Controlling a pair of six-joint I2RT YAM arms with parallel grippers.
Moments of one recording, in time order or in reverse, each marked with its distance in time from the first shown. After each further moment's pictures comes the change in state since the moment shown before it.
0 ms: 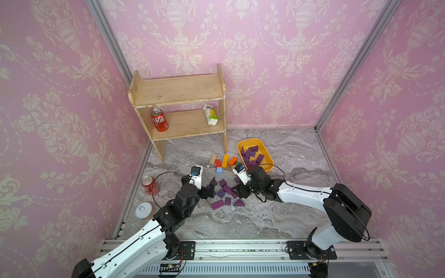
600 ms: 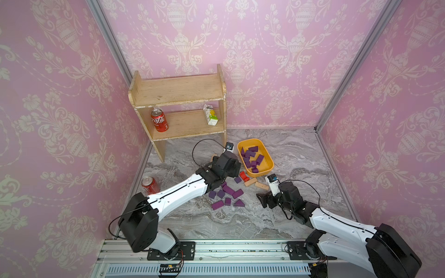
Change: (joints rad) left arm -0.052 0.705 0.554 -0.171 0.013 -0.093; right arm -0.144 -0.515 -0.497 0.105 0.173 0.019
